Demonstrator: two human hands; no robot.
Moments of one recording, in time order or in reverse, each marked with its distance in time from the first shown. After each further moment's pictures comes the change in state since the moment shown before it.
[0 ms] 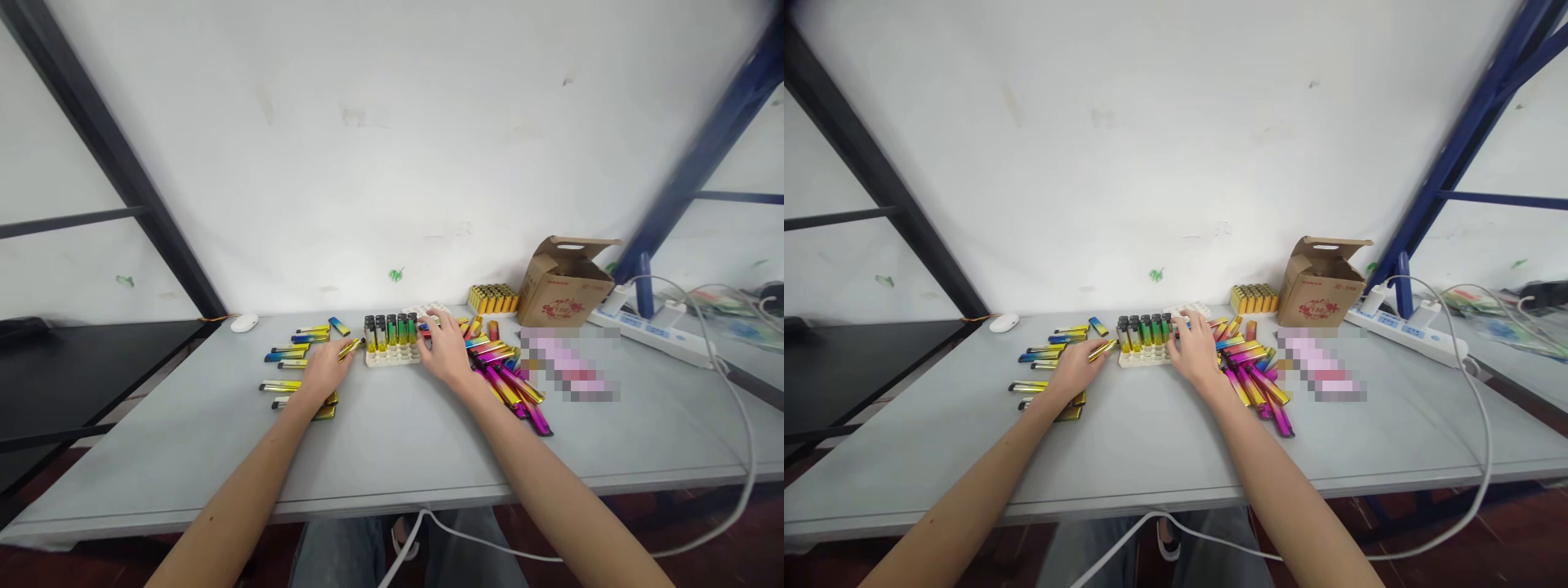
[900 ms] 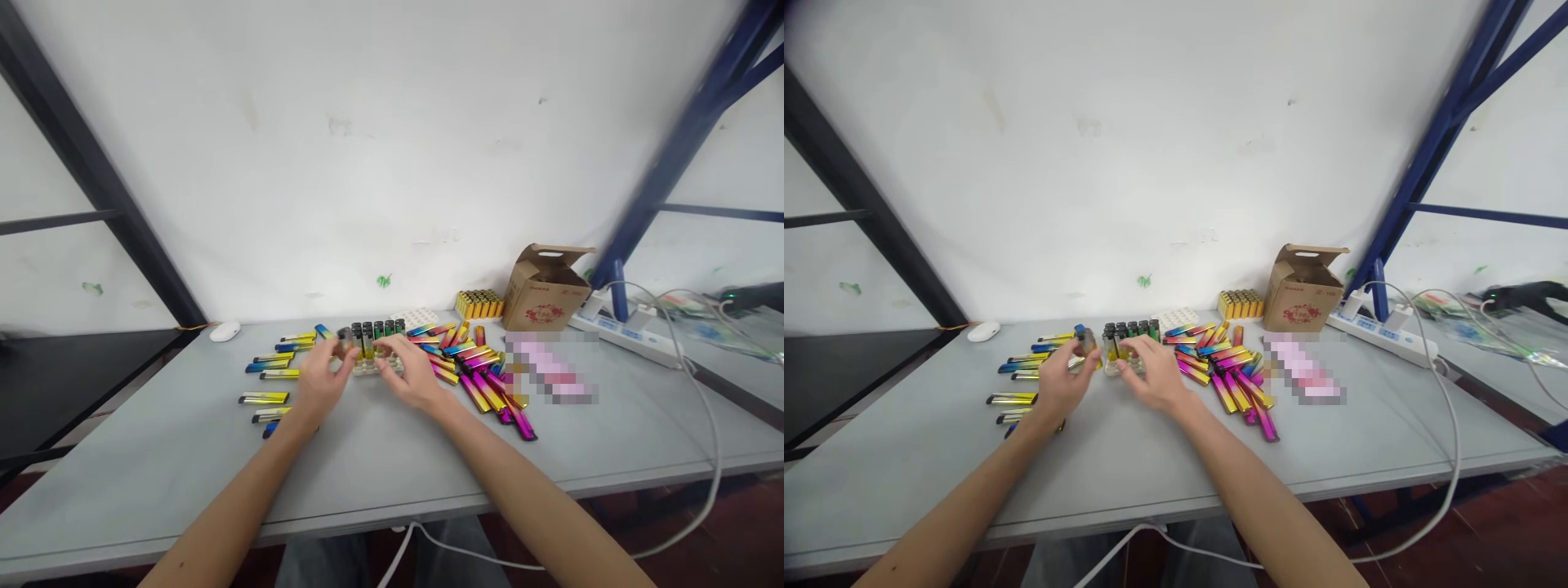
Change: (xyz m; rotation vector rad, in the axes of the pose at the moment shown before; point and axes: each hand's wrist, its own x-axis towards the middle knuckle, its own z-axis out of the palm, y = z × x) left_hand -0.013 0.045 -0.014 -0.216 0.598 0.296; right_hand -0.005 -0.048 -0.016 0.609 -0.091 -0.109
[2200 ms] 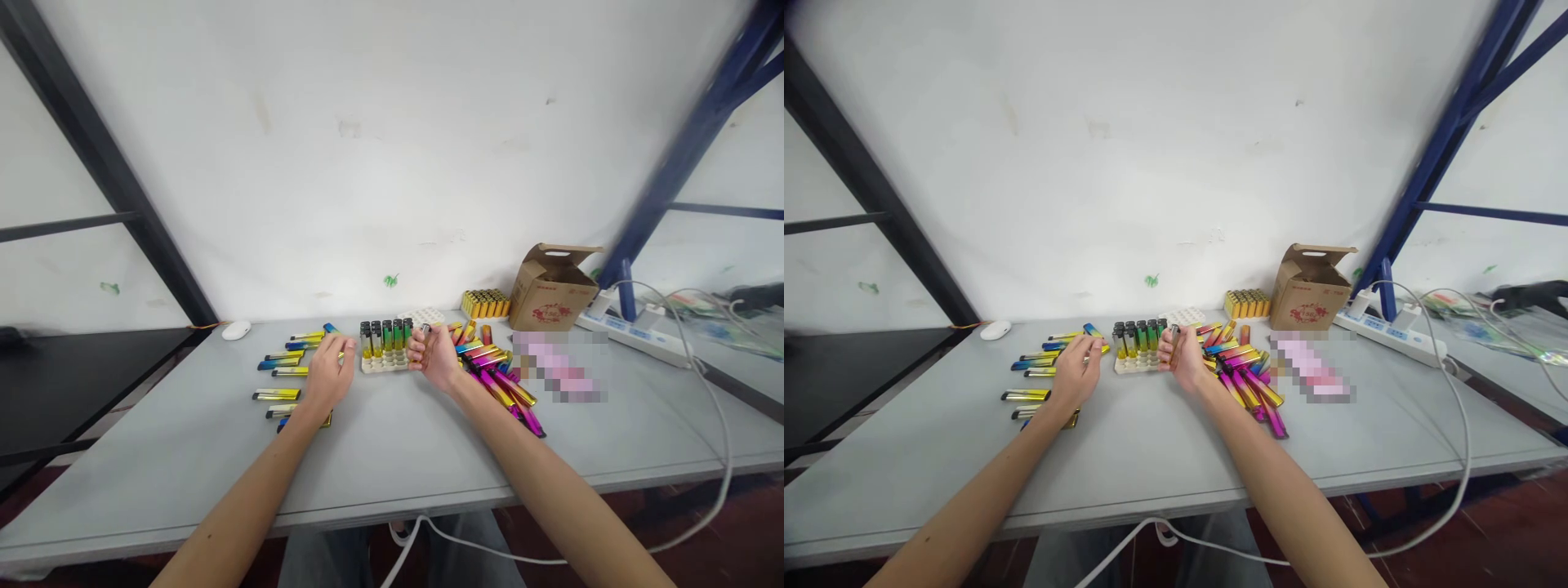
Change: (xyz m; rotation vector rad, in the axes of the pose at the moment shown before) left_hand -0.002 -0.012 0.002 -0.060 -0.222 -0.170; right_hand 0.018 0.017 -0.017 1.378 0.089 0.983
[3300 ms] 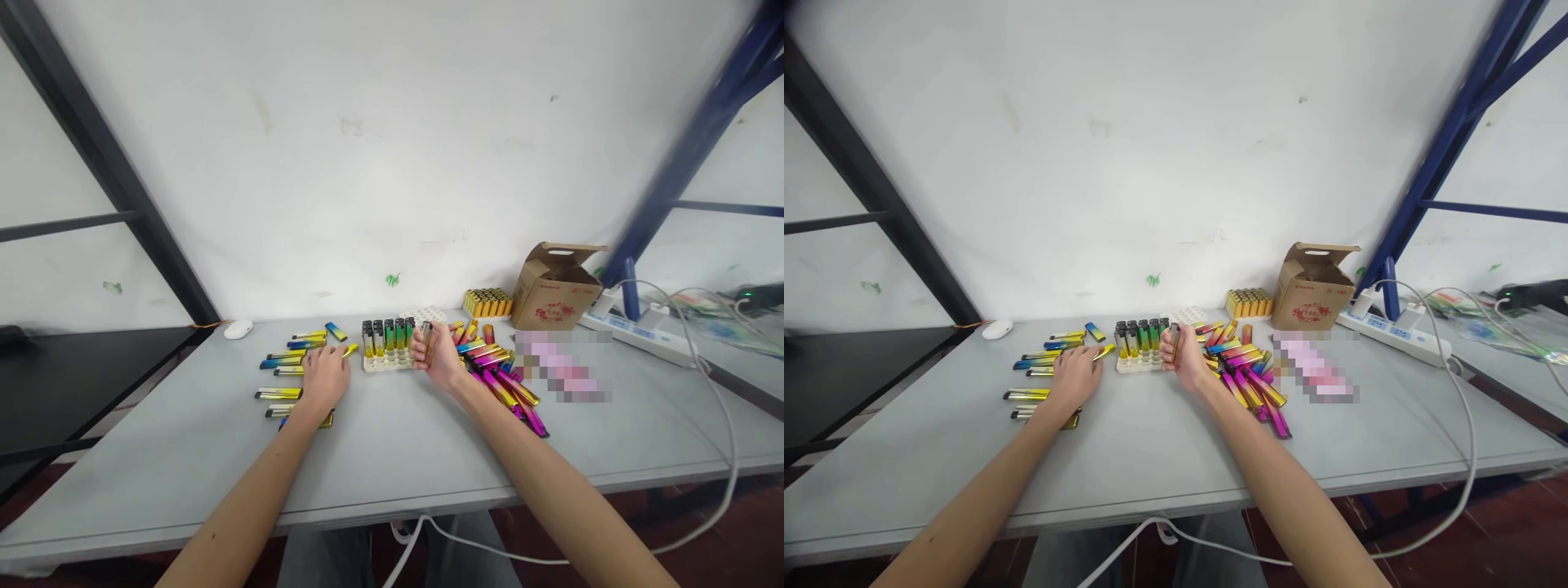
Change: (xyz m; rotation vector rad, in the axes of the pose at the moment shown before) left_hand -0.008 -0.019 0.006 0.529 -0.322 -0.190; right_hand 0.000 0.000 0.000 -0.099 -0.010 -0.021
